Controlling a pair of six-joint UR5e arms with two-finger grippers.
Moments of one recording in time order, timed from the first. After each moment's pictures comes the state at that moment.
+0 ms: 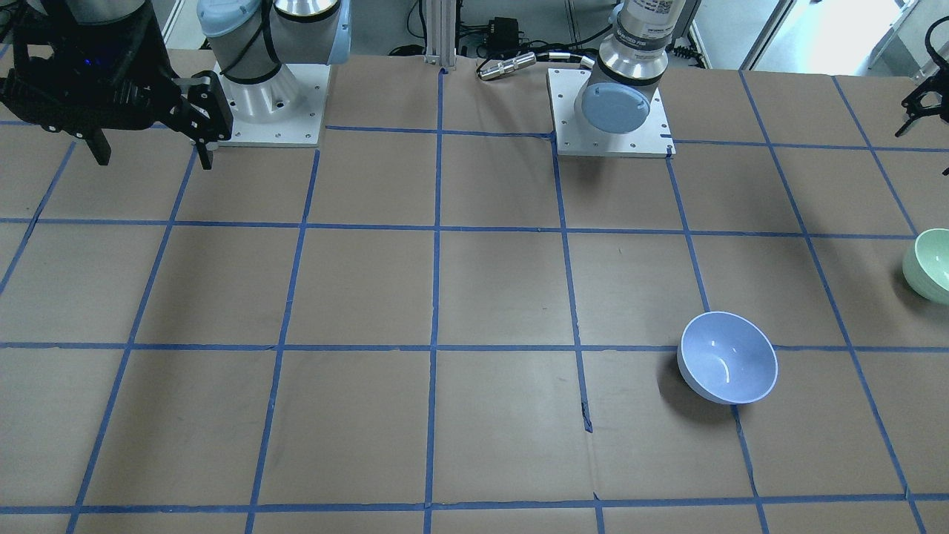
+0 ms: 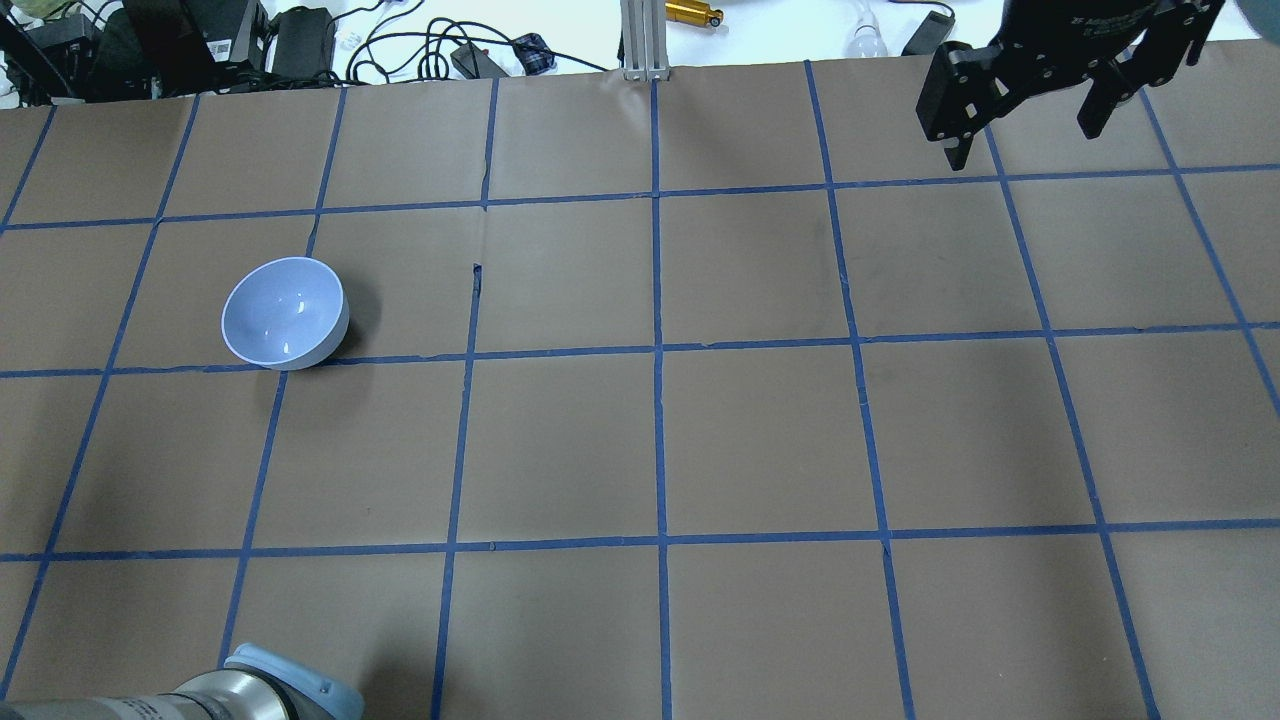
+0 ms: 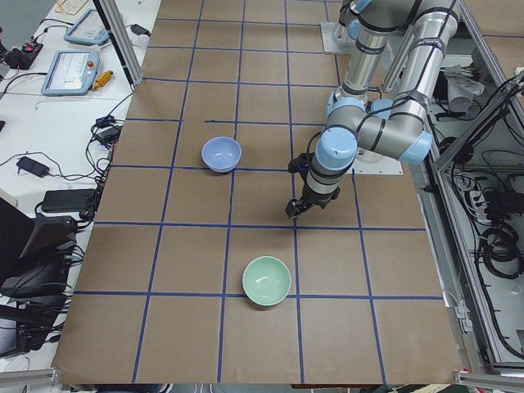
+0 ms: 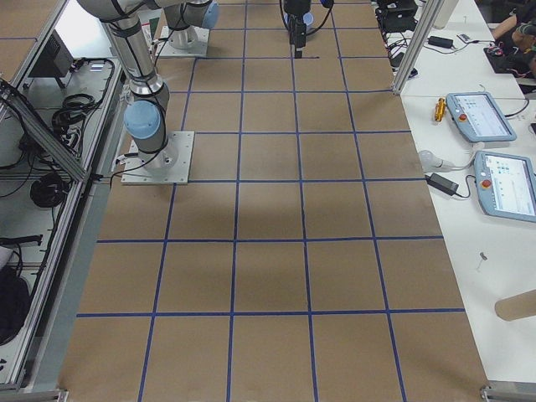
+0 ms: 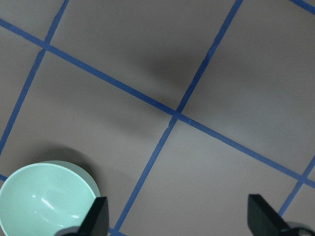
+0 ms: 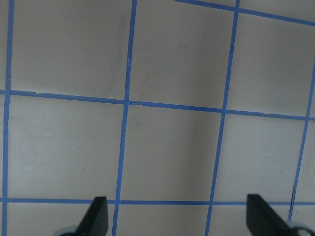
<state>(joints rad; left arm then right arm) -0.35 -1.60 -1.84 -1.23 1.53 2.39 1.60 -1.53 1.37 -1.45 -1.74 -0.09</state>
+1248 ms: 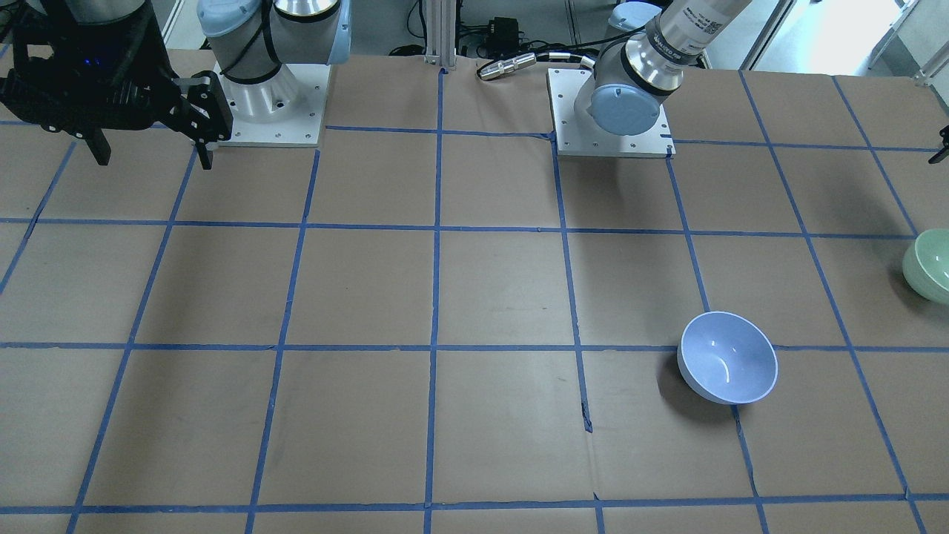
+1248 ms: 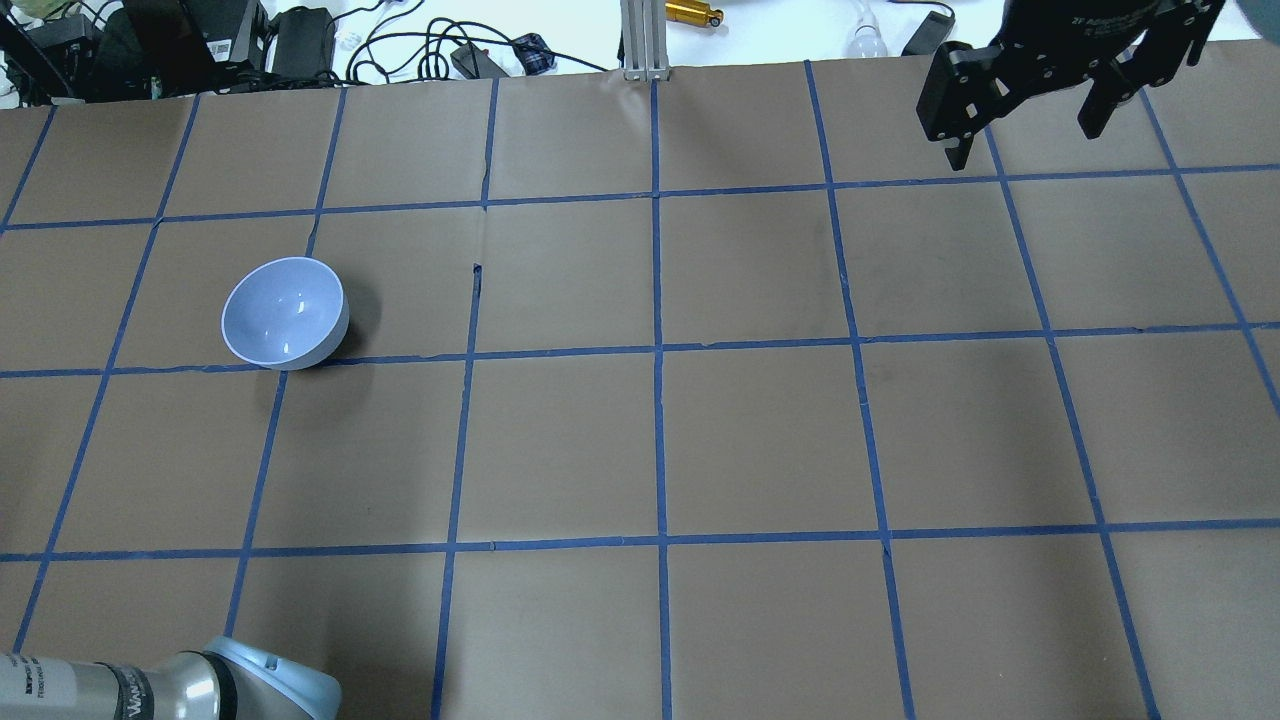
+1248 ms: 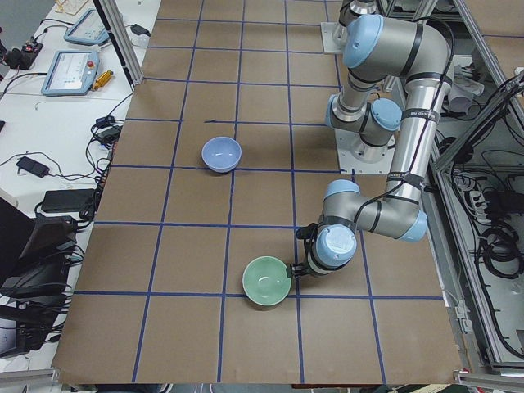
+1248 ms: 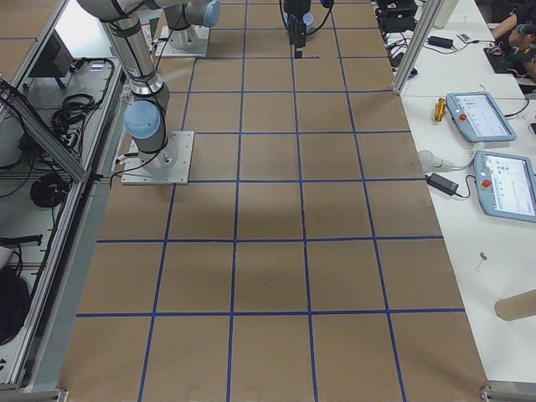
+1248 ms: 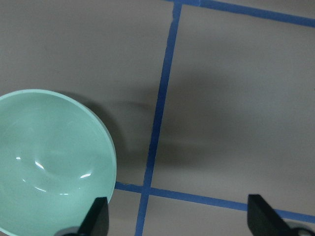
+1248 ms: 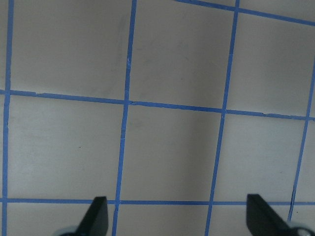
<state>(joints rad) -0.27 -1.96 -1.63 -1.16 1.54 2.68 1.60 -1.53 1.37 -1.45 -1.74 -0.09</state>
